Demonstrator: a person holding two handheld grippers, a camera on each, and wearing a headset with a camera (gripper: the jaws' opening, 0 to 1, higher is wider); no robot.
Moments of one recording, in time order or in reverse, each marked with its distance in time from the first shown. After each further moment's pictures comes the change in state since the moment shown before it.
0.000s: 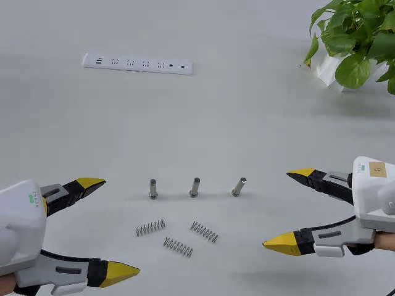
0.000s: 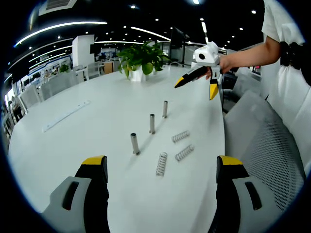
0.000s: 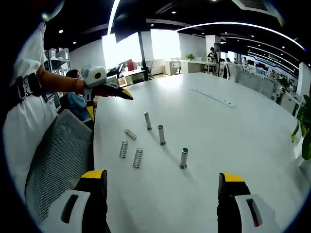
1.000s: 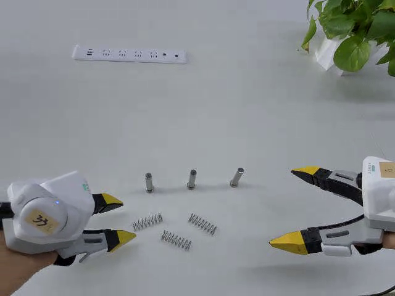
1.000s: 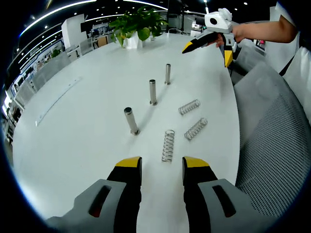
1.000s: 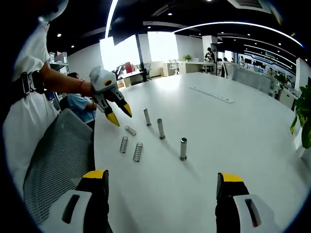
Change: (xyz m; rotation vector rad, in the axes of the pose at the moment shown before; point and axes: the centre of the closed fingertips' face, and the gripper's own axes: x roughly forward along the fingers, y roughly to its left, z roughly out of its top) left arm 0.040 0.011 -0.048 0.044 0.316 -0.001; right arm -0.002 0.006 -0.010 0.033 -0.017 -0.006
